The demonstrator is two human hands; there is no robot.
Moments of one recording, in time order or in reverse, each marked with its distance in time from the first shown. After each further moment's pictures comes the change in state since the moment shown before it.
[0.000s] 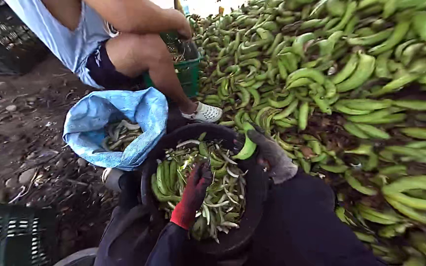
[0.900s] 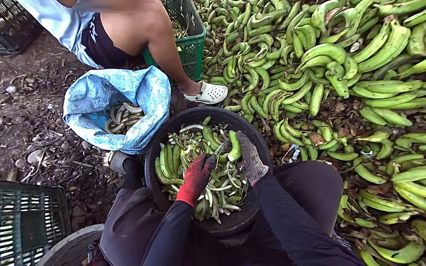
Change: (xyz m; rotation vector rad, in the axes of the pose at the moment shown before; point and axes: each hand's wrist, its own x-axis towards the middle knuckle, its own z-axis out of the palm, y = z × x) left_hand -0.002 -0.029 -0.011 0.594 -0.015 -0.121; right_hand -0.004 0.100 0.044 0.064 0.330 0.189
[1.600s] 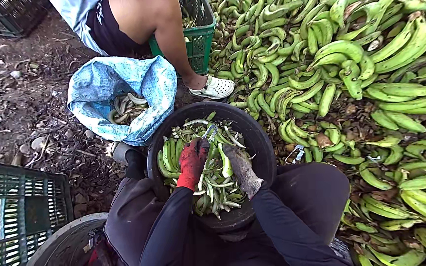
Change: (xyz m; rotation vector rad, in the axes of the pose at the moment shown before) left_hand 0.021 -0.002 -0.013 0.225 0.240 -0.159; right_hand -0.037 0.029 0.011 -0.282 -0.143 0.011
